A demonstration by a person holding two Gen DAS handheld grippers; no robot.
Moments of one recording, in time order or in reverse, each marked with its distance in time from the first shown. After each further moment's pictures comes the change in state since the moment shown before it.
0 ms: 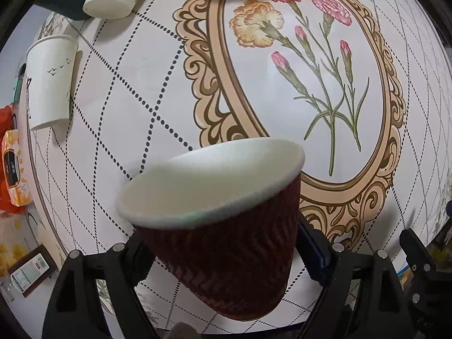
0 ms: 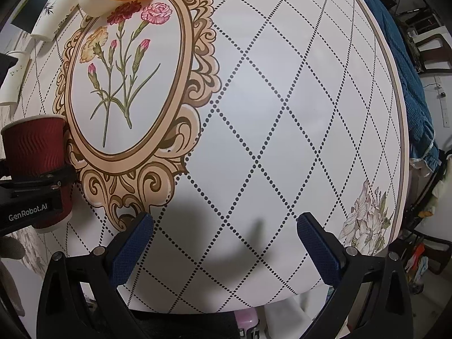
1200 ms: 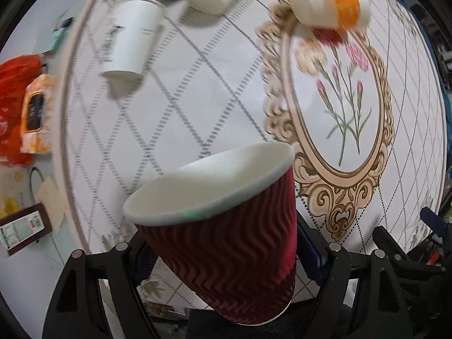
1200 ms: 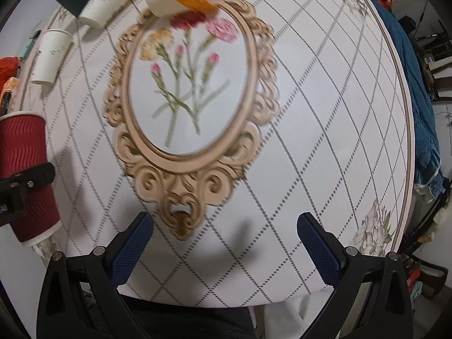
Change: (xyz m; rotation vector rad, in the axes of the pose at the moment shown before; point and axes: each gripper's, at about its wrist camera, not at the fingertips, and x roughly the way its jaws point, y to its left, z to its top) left arm -0.044 0.058 -0.032 -0.153 -0.031 -0.086; right arm -0.044 0.071 -0.002 -0.086 -0.030 0.066
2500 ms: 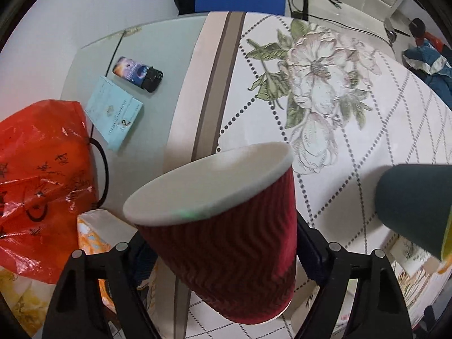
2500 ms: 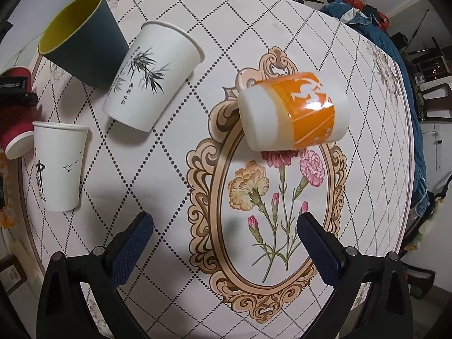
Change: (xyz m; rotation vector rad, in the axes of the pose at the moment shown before) left arm -0.025 0.249 0.223 -0.278 -0.112 0.154; right arm -0.015 0.149 0.162 -0.067 -0.043 -0.122
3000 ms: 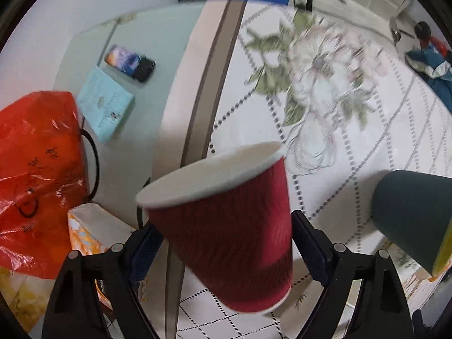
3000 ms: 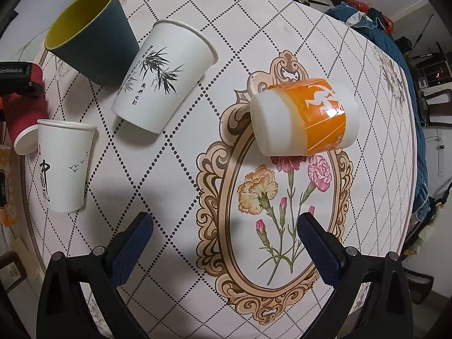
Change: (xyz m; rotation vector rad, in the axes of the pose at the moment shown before) left arm 0.030 -0.006 -0.006 -0.052 0.095 -0.009; right arm 0.001 0.013 0.008 -0.008 0.025 0.006
